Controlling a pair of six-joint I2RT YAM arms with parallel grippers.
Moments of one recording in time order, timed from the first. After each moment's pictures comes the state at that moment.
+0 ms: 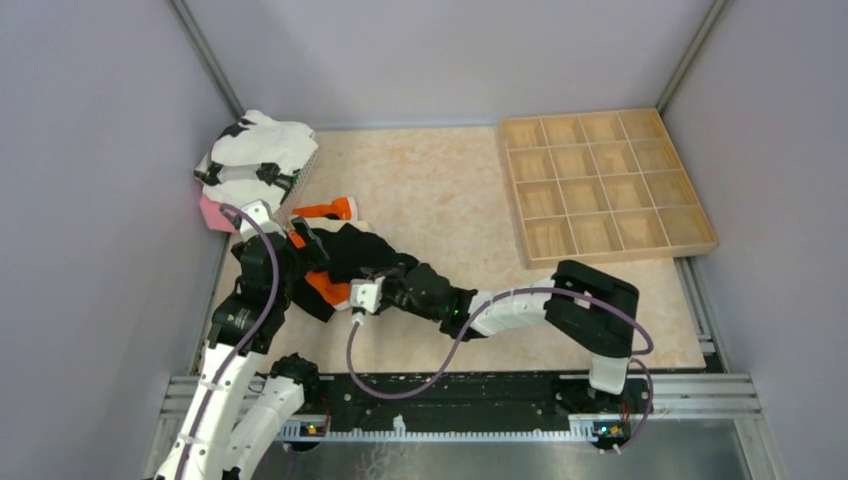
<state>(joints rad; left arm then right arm) -0.23 0.62 0.79 -0.63 -0.39 -0.46 1.24 1.88 0.98 0.76 0.10 -0.80</state>
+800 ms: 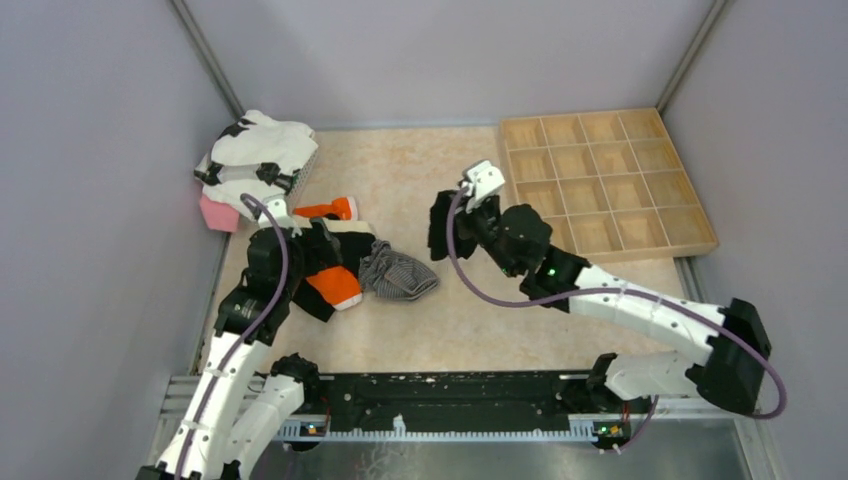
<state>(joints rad) -0.23 0.67 0.78 -0.59 -0.24 -0.40 0.99 1.27 0.96 0.35 0.39 -0.13</state>
